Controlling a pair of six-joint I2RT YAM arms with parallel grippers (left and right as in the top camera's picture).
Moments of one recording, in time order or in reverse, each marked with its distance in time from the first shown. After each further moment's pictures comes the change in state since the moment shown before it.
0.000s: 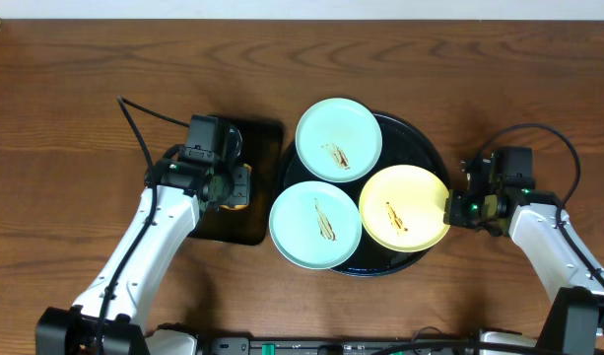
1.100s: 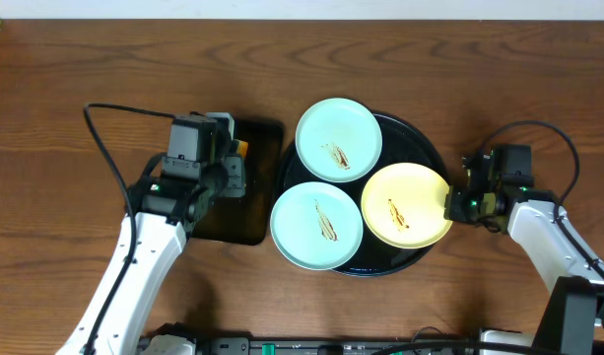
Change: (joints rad) left arm 0.000 -0.157 0.000 0.078 -0.035 -0.001; right arm -0.001 0.038 0.000 0.063 0.013 0.003
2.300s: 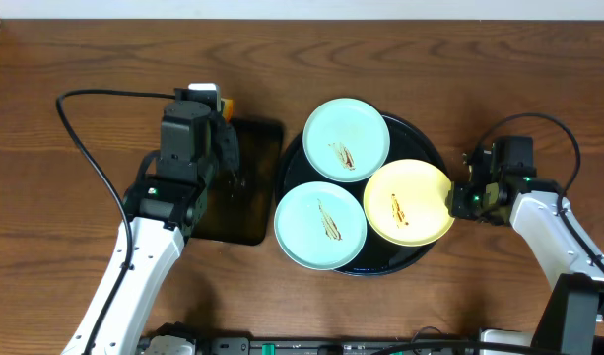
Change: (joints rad) left arm 0.000 -0.031 0.000 0.266 -0.158 0.000; right arm 0.001 0.015 0.071 -0.089 0.029 -0.036
